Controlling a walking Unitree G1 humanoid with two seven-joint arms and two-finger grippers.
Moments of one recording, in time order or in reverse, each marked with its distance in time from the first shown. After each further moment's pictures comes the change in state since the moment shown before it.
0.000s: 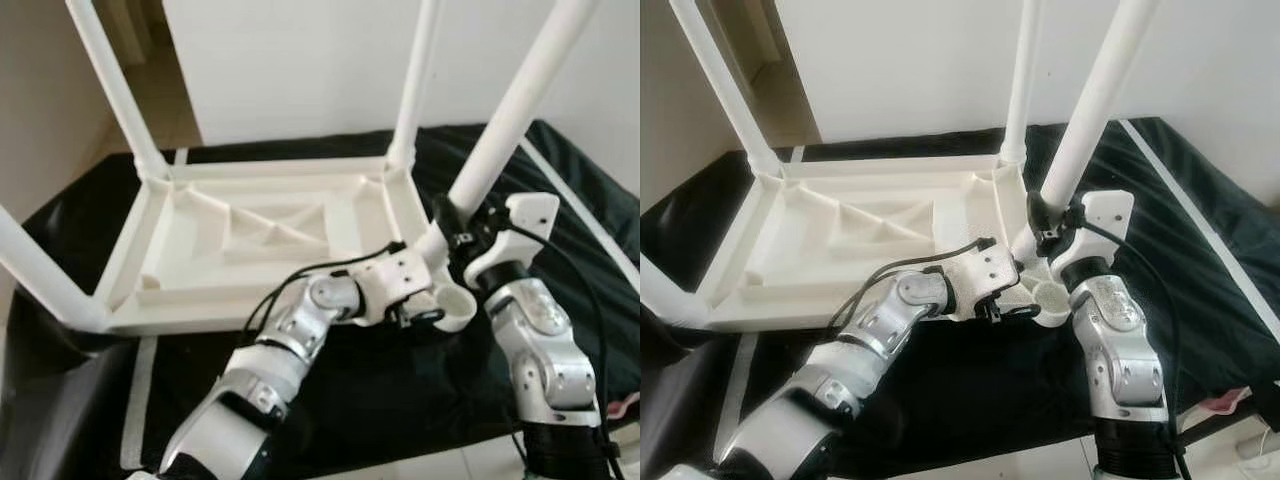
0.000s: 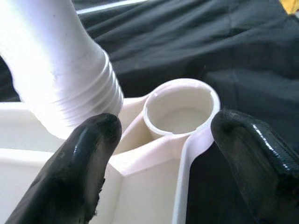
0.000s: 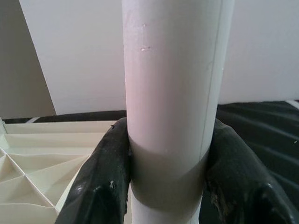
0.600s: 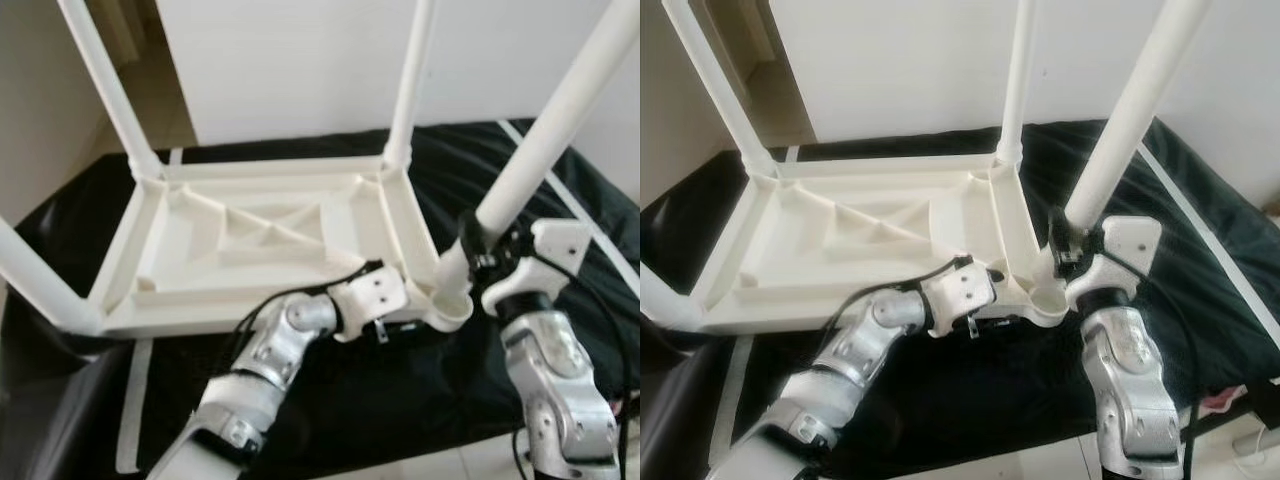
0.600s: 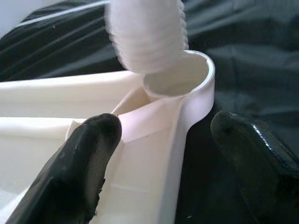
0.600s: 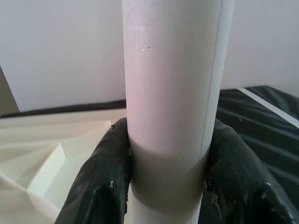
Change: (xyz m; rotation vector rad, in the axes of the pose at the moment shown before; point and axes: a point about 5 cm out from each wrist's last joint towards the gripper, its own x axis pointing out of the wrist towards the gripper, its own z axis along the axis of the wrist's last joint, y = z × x) left arm -0.028 -0.012 -0.015 0.010 0.003 0.065; right arm -0.041 -0.003 0.003 -0.035 0.032 -0.148
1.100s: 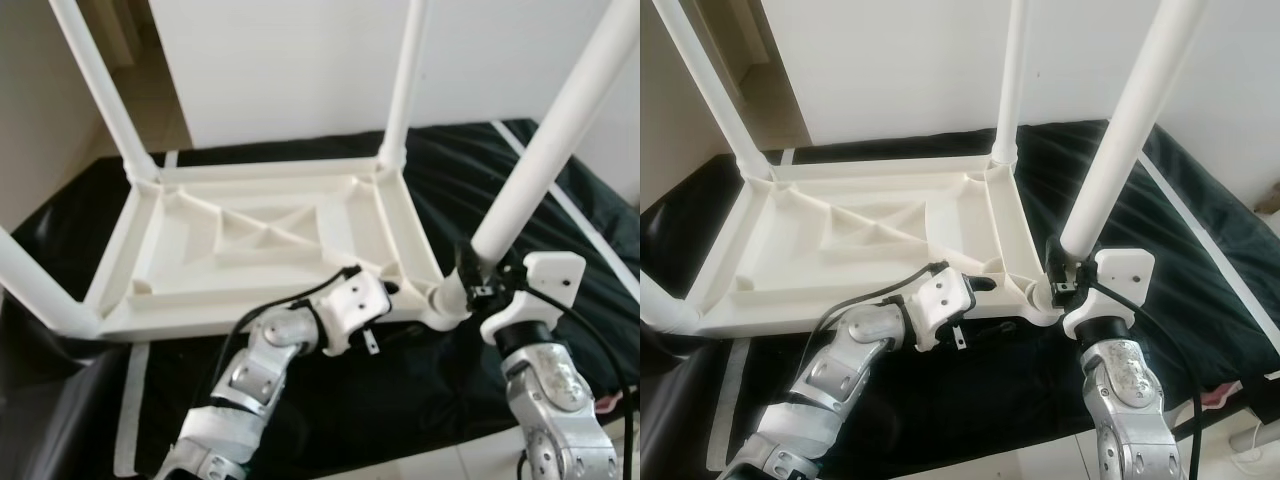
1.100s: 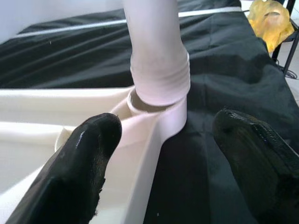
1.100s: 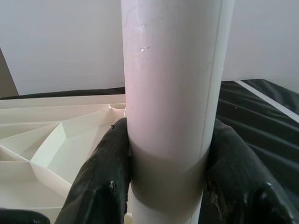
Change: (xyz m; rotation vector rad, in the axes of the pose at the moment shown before) left arm -0.021 -0.005 0.008 -0.082 -0.080 -0.018; right arm -0.015 0.004 -0.012 -0.027 0.025 0.025
